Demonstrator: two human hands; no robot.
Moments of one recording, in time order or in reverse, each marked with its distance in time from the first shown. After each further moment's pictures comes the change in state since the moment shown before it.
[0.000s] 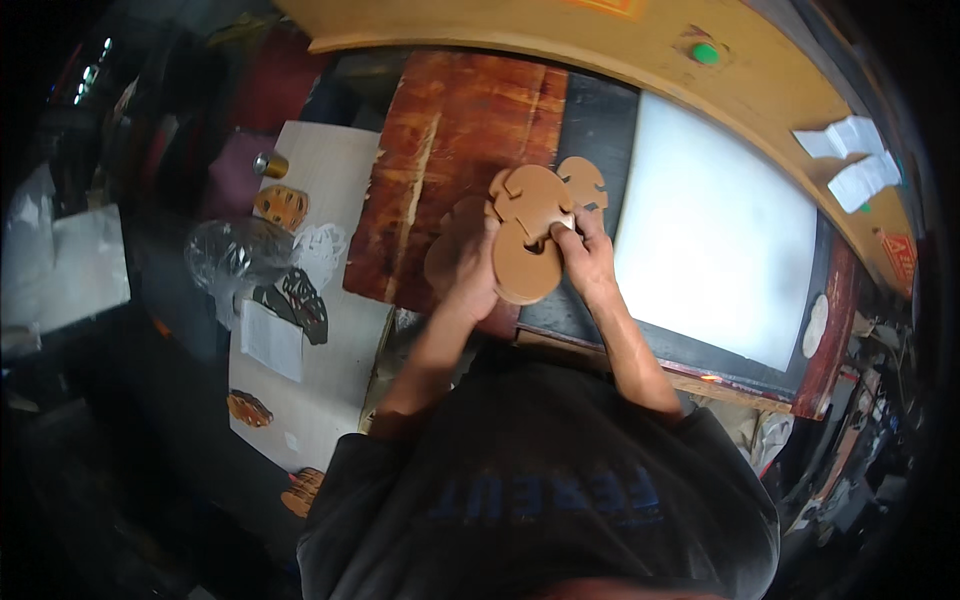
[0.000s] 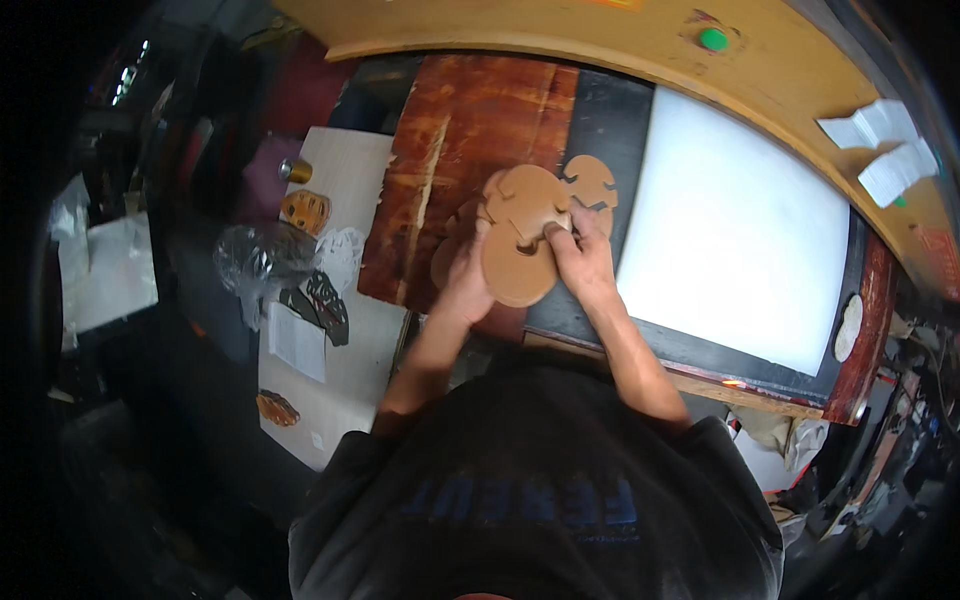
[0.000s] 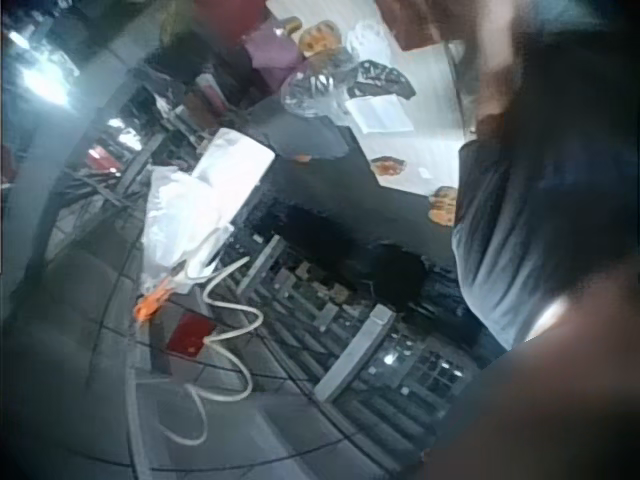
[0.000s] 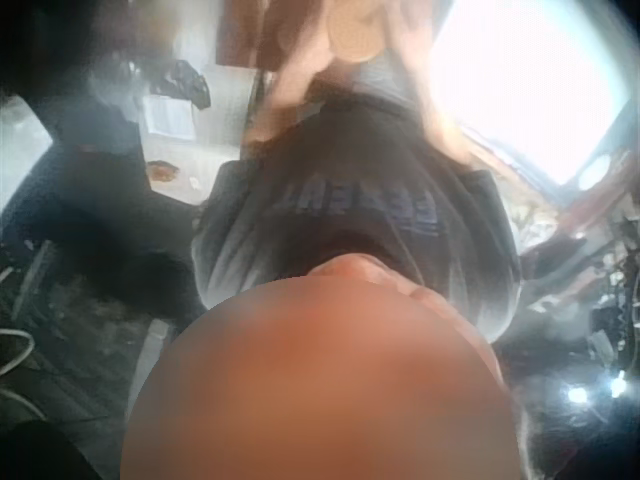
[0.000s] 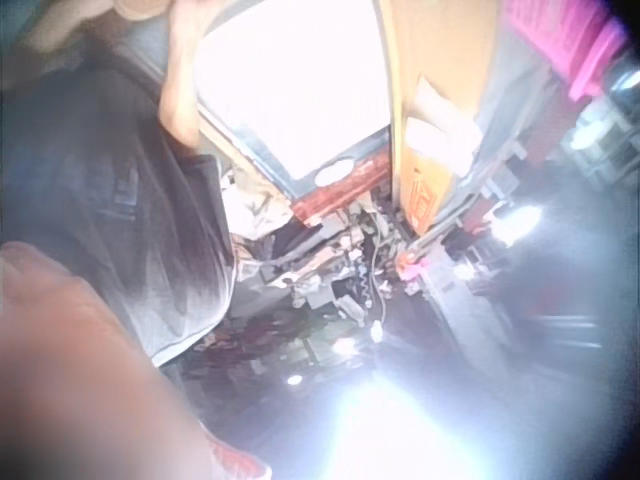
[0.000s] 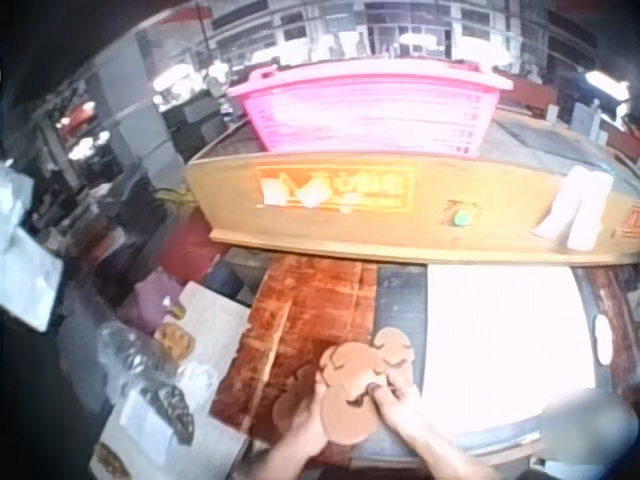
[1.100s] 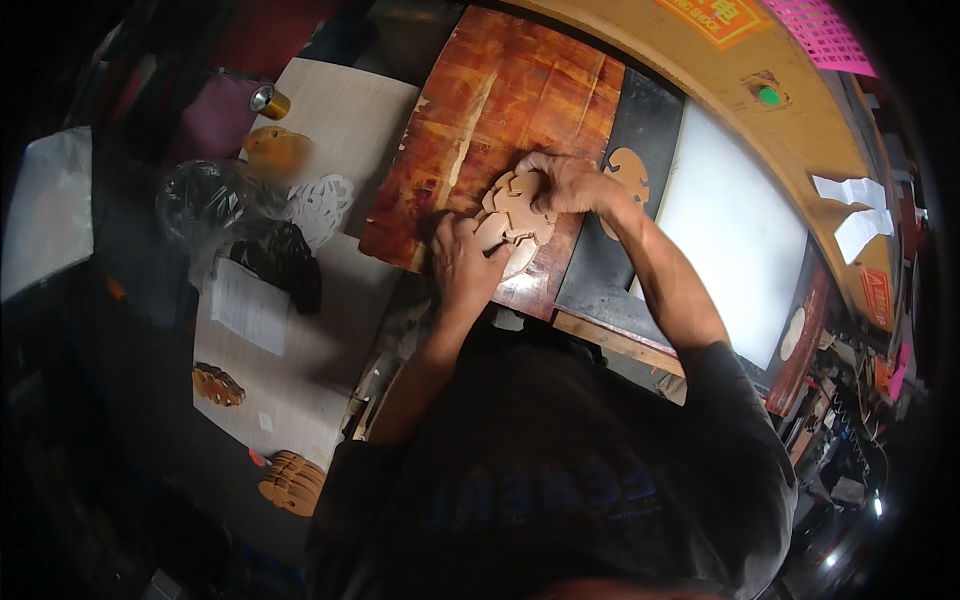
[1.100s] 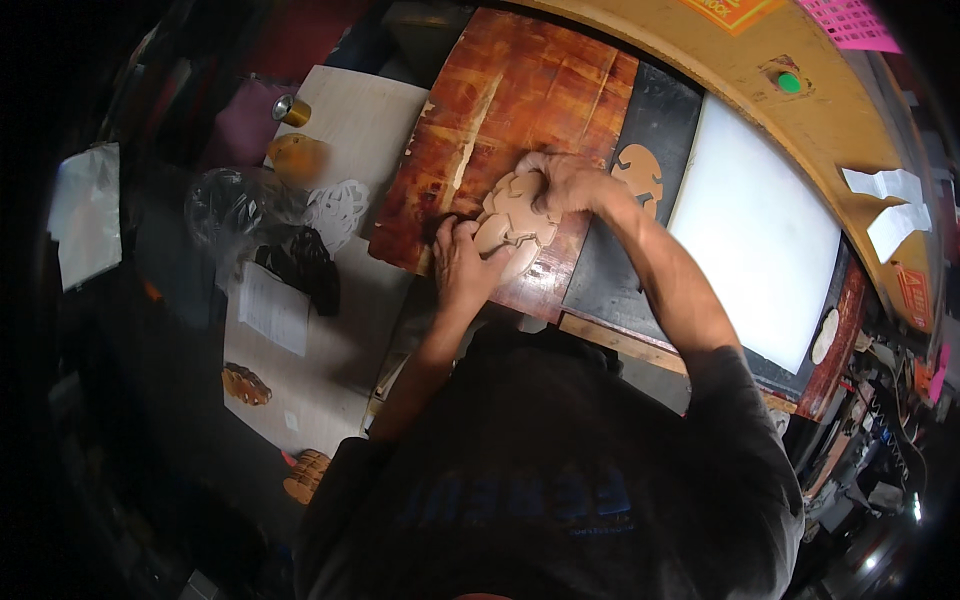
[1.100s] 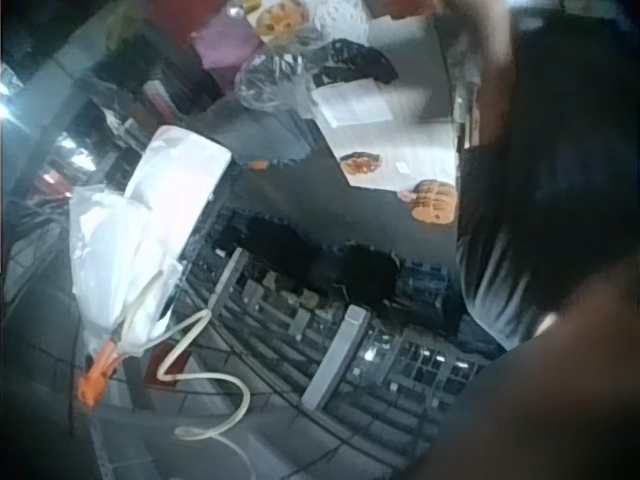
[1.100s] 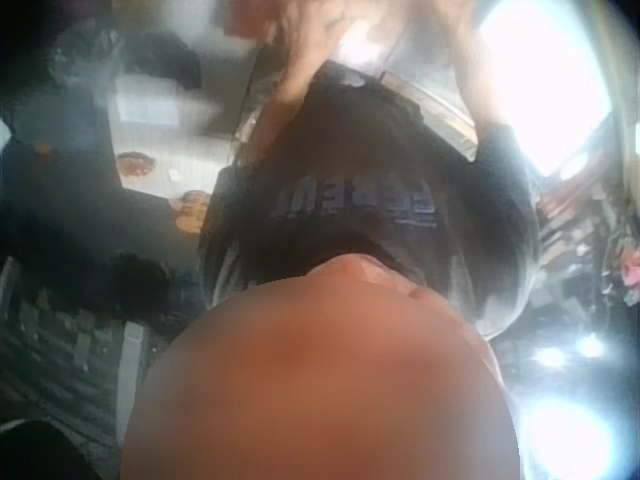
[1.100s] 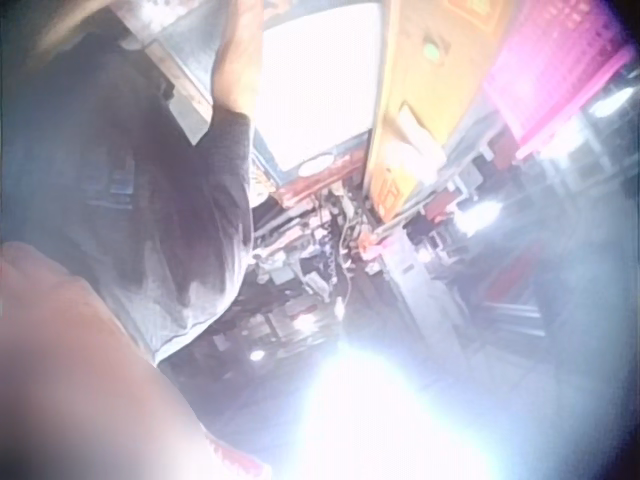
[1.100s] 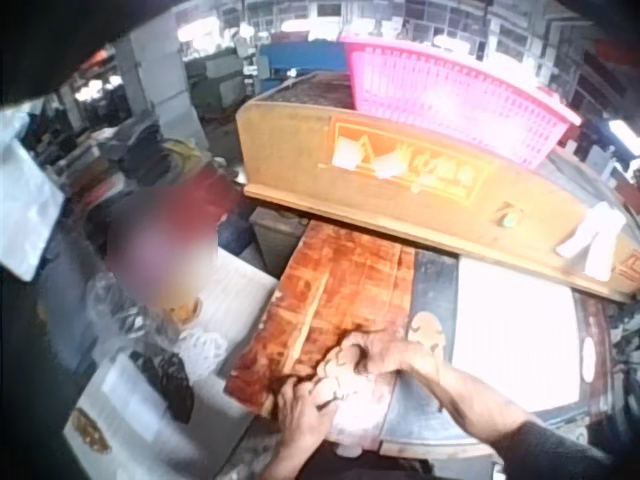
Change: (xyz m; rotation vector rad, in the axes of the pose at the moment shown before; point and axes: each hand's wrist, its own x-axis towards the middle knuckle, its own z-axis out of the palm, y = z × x) left_hand -0.041 -0.058 -0.080 0.773 0.435 -0.006; right_hand 0.108 -0.033 0.098 -0.833 -0.869 -0.019
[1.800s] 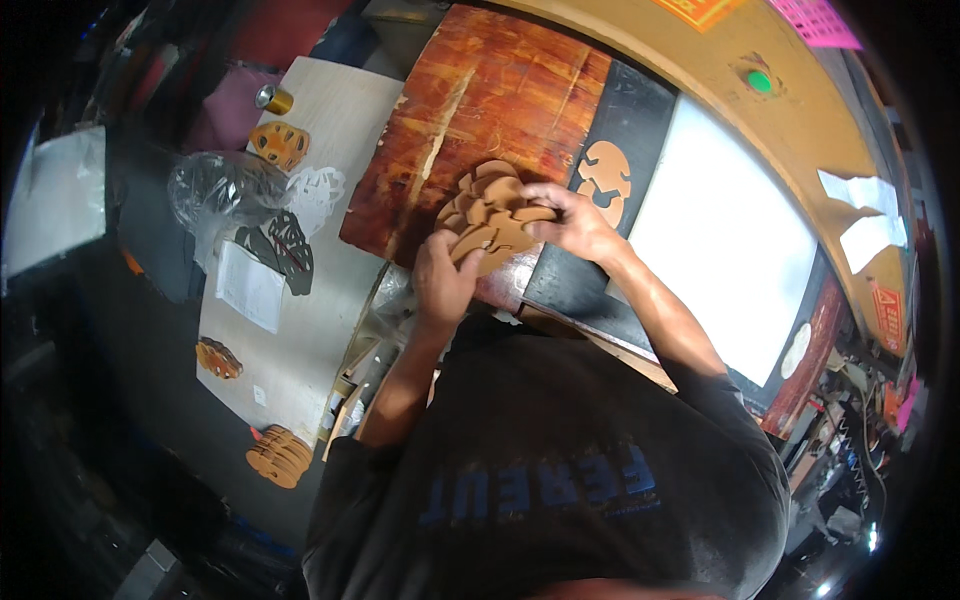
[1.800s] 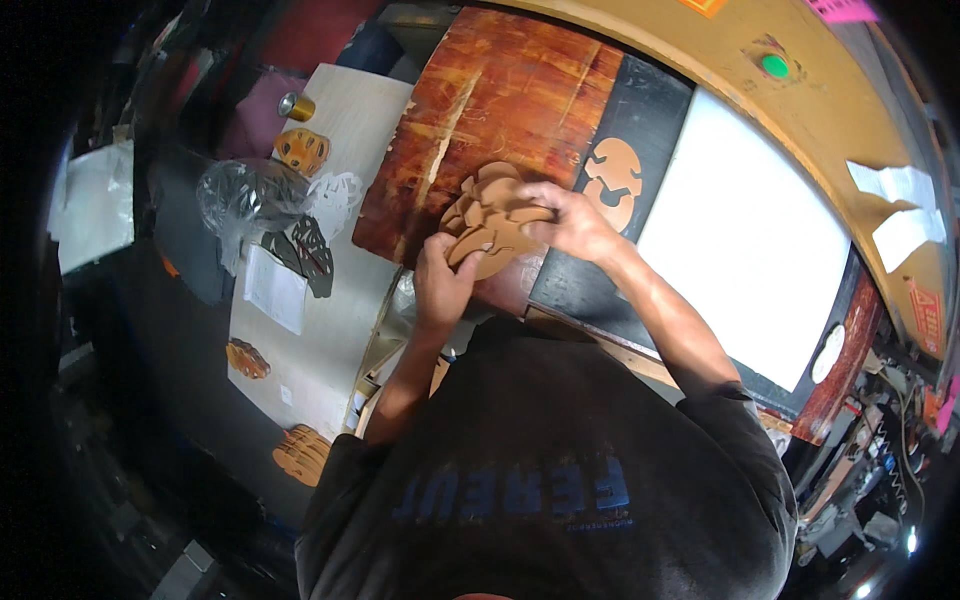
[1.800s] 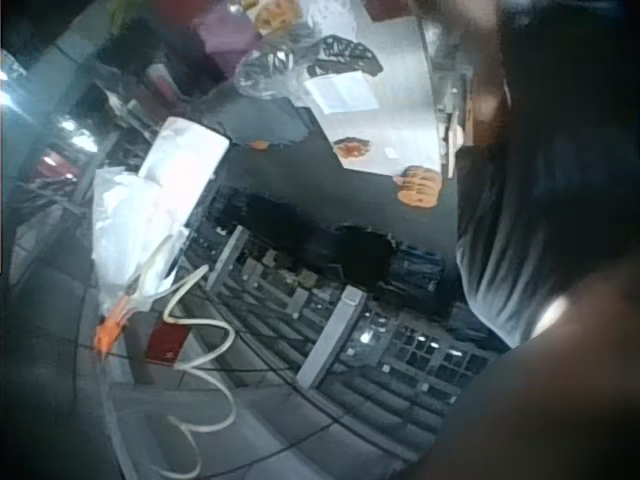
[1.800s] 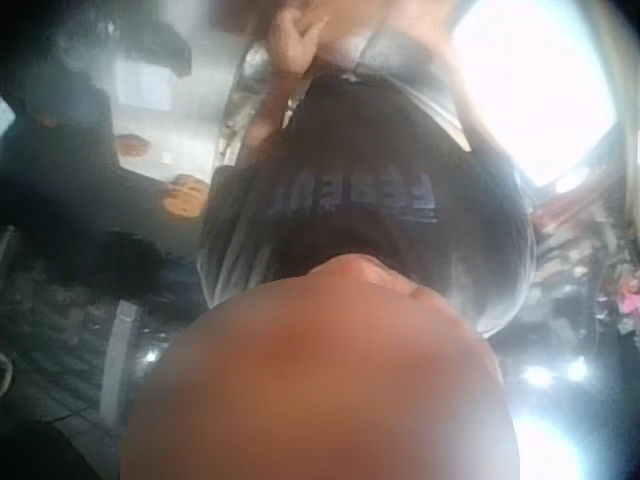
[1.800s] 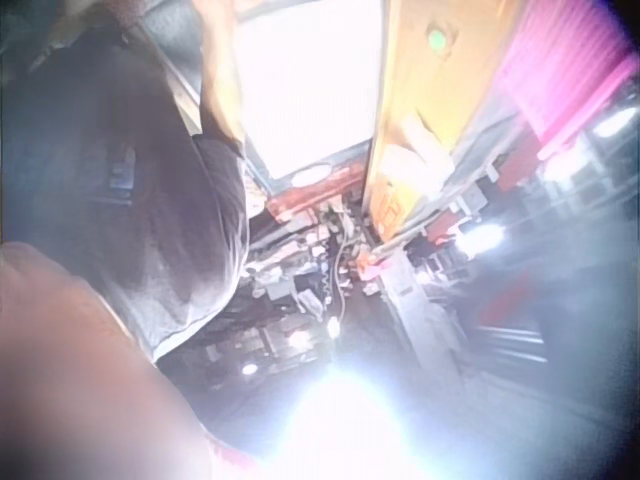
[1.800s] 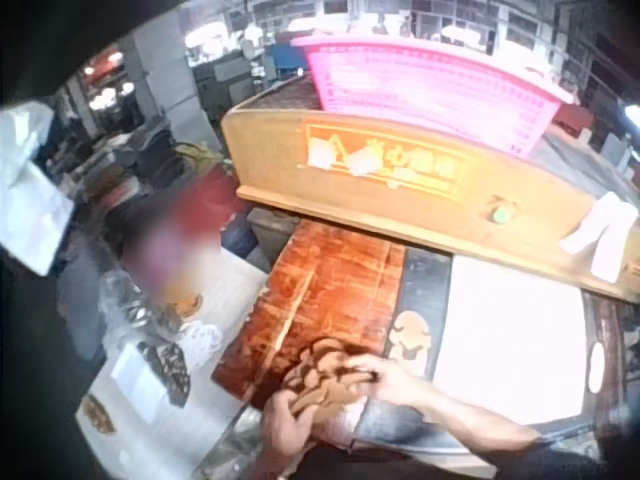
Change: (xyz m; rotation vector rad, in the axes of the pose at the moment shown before) left_hand -0.039 0.031 0.006 -0.033 0.159 0.124; right_hand -0.089 0.045 0.036 0.584 0.189 -0.184
